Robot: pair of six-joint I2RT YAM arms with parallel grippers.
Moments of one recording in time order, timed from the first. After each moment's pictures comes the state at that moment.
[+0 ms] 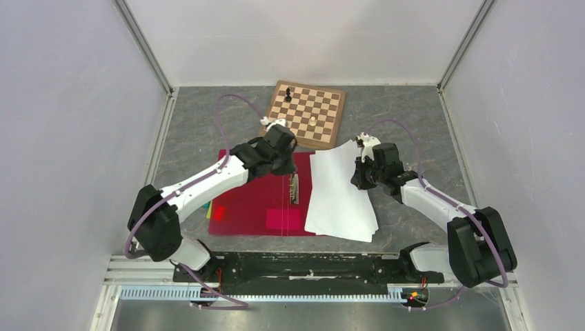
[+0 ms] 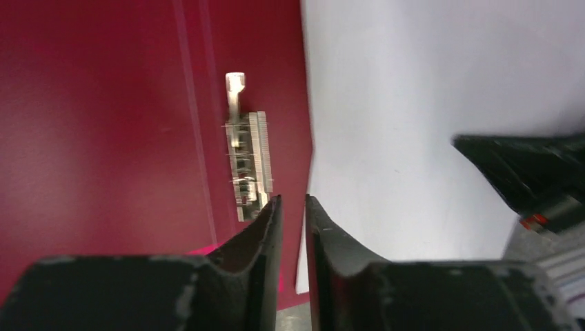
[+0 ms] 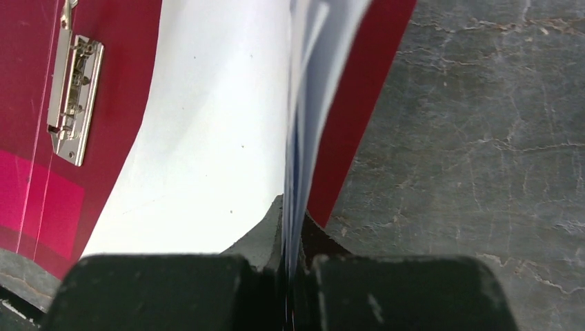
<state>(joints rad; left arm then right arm) -0.81 1.53 1.22 -0.55 -0.18 -0.73 0.32 1.29 0.62 -0.12 -0.21 0.16</state>
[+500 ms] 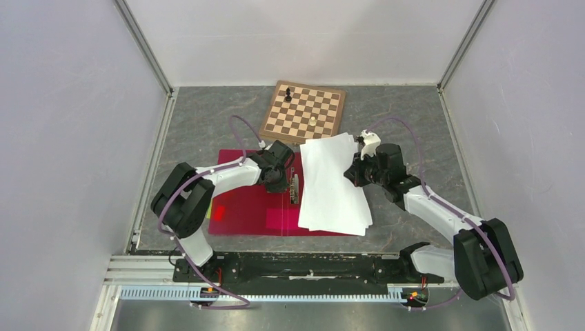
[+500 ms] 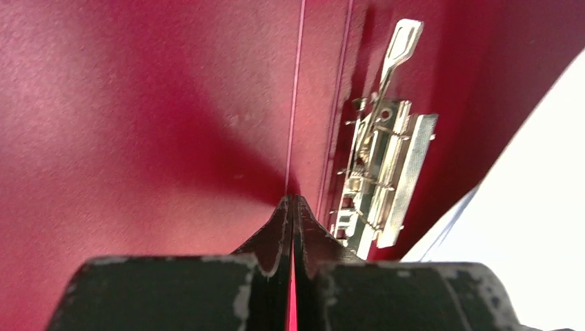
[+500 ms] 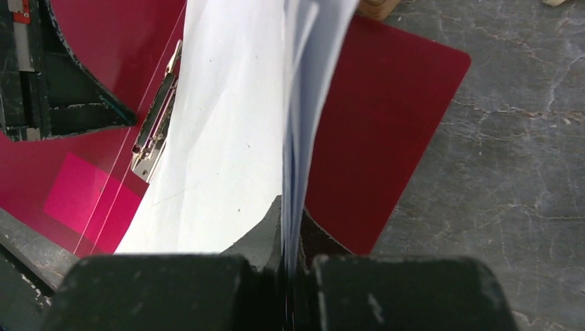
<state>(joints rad) -0.68 1.71 1.00 -0.46 -0.11 -0.78 0.36 1.20 0.58 0.03 -0.29 0.17</state>
